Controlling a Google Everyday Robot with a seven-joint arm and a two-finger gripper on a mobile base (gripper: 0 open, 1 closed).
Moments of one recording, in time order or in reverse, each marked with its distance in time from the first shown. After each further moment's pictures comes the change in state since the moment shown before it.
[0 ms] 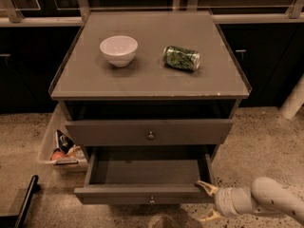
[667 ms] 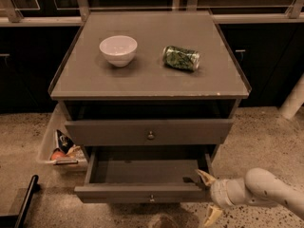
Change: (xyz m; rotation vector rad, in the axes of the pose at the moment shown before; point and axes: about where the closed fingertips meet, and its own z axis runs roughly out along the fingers) arm -0.012 -0.032 0.007 0.010 0.019 -0.031
